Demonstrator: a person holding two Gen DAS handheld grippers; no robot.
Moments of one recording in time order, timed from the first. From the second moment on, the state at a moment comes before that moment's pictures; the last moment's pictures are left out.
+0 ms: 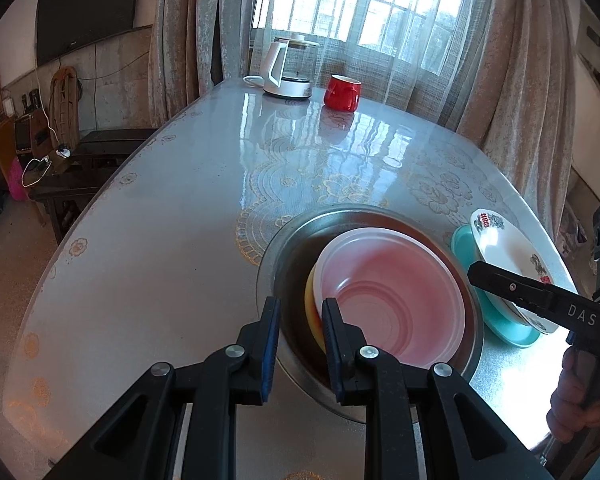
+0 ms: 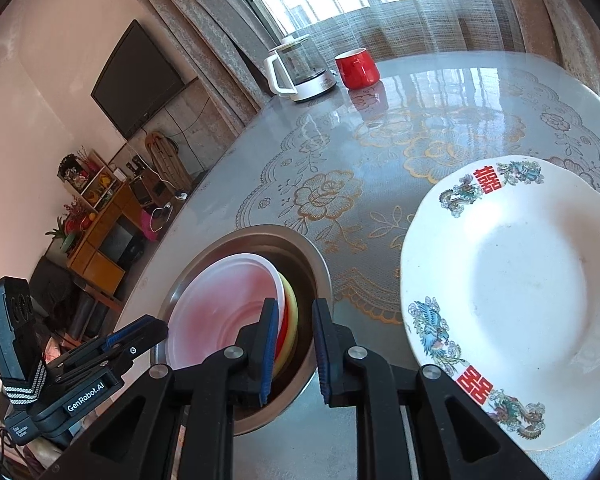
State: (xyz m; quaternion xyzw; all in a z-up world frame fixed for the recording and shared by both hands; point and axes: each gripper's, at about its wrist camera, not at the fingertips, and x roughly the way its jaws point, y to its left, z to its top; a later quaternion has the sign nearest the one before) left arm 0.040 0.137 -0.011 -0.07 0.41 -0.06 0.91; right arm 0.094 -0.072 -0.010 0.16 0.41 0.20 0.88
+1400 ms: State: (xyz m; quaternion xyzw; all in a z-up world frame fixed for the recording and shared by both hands) left arm 0.046 0.152 -0.027 -0.07 0.38 -0.04 0.92; right arm 0.106 -0.078 -0.023 0.13 0.42 0.17 0.88
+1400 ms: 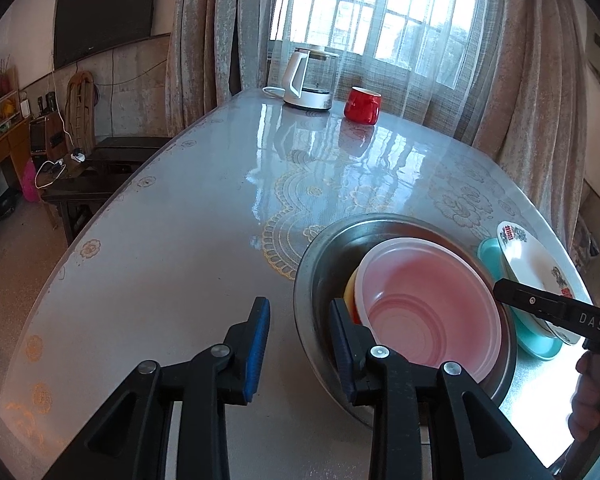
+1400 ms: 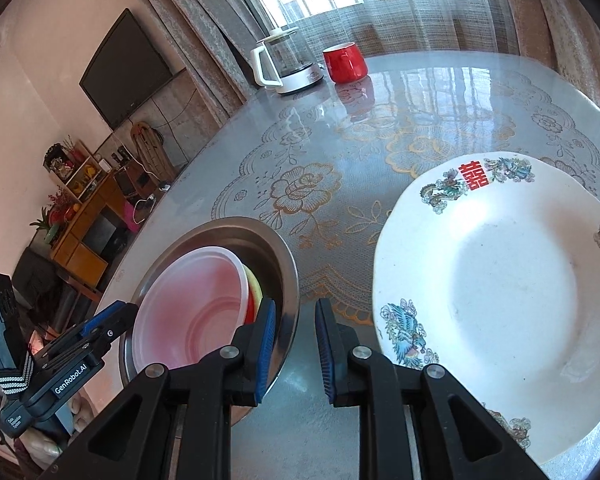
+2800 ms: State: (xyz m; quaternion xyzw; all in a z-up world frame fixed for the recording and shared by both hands) left arm 0.057 0.151 -0.043 -0.07 0.40 -0.07 0.91; right arm 0.119 -0.046 -0.032 0.06 0.46 0.17 0.87
